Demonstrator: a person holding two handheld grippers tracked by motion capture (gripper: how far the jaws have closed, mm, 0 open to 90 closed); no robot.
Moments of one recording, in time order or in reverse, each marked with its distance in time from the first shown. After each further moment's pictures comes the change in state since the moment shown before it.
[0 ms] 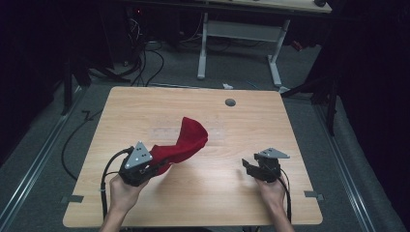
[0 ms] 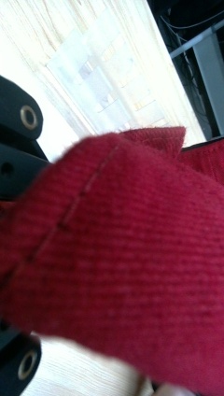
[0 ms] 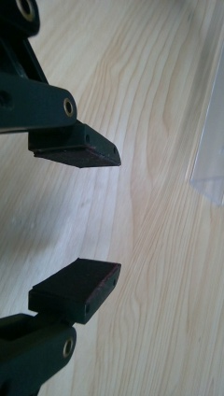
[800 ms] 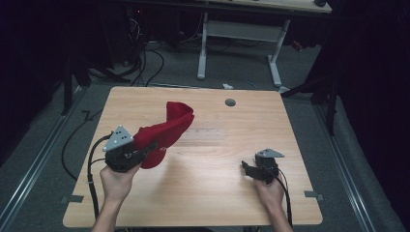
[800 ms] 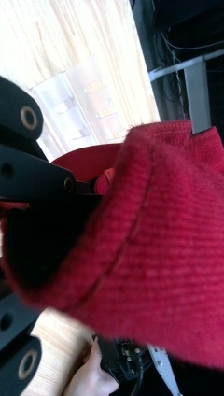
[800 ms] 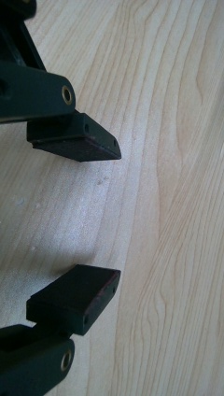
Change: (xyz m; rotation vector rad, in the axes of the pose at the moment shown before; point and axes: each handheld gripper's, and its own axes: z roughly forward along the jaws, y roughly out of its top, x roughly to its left) left arm 0.013 0.049 -0.008 -0.134 0.032 -0.149; right arm -0.004 -0.008 0.019 0.071 -0.030 -0.024
